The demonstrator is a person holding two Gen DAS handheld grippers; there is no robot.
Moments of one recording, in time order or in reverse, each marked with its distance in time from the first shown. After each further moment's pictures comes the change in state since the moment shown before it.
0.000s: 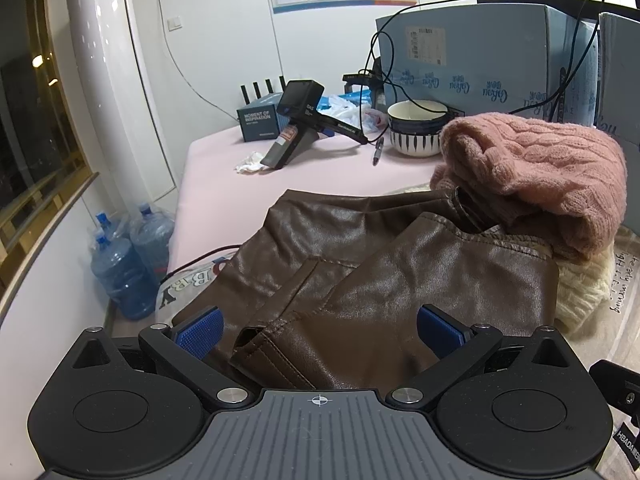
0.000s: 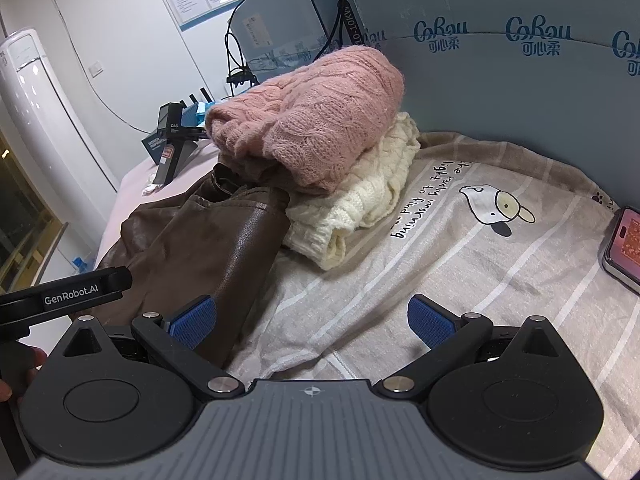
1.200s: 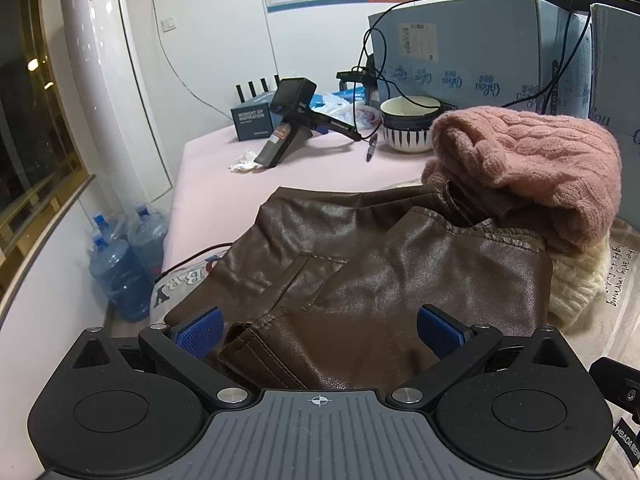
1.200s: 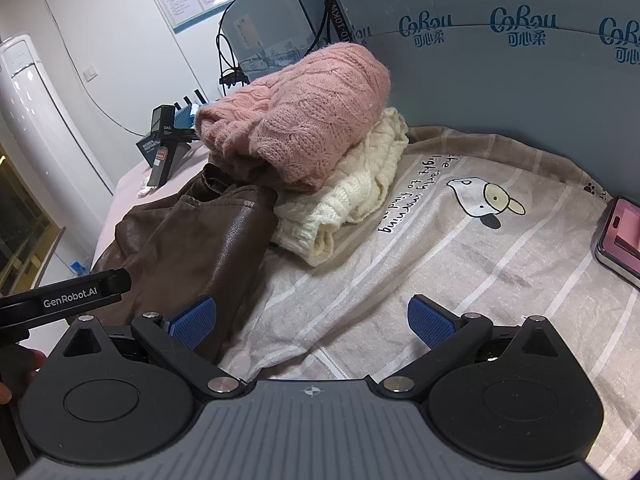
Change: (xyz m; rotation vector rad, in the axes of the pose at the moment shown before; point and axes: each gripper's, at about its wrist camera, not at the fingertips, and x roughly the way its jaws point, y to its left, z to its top) left arm 0.000 -0.007 -0.003 0.015 0.005 -0.005; right arm -0.002 -0.007 -0.003 0.021 0.001 -0.010
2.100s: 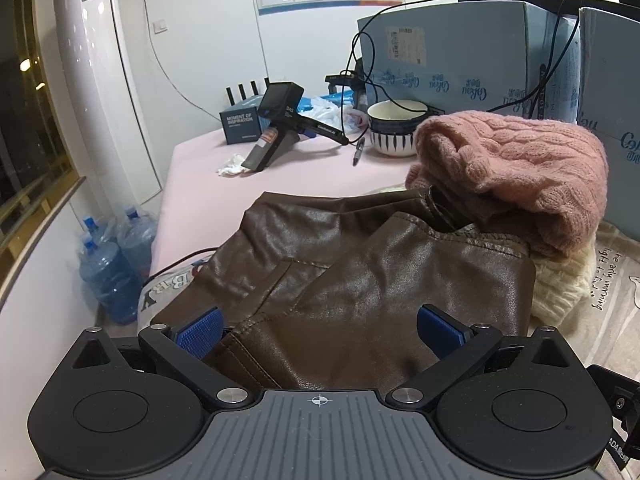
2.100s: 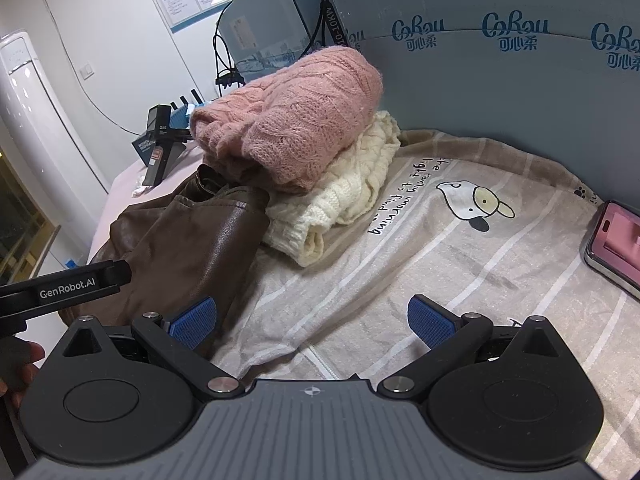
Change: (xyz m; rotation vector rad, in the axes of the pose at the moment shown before) left arm -0.002 -0.006 0.002 0.001 -0.008 -0.030; right arm -0.004 -0.003 -0.001 -0.011 -0.003 -0.017
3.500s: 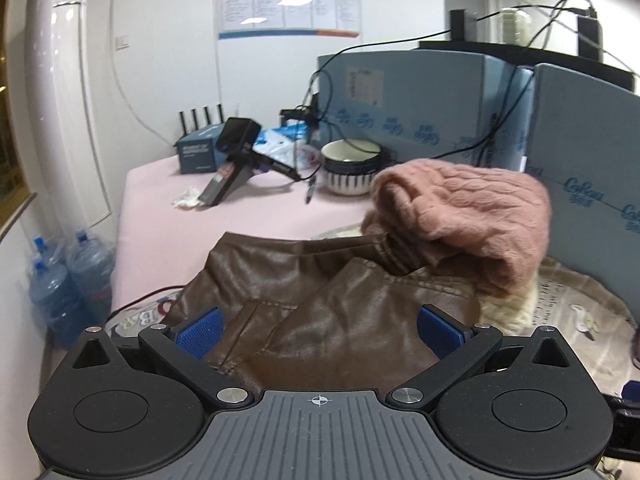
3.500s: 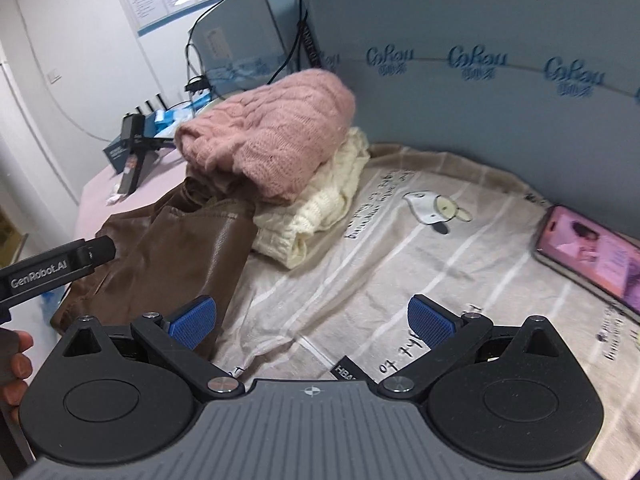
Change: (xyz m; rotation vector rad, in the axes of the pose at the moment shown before) left arm -0.017 0.018 0.012 -0.014 -0.088 -0.174; right arm -0.031 0.020 0.005 0.025 -0.001 -0.117
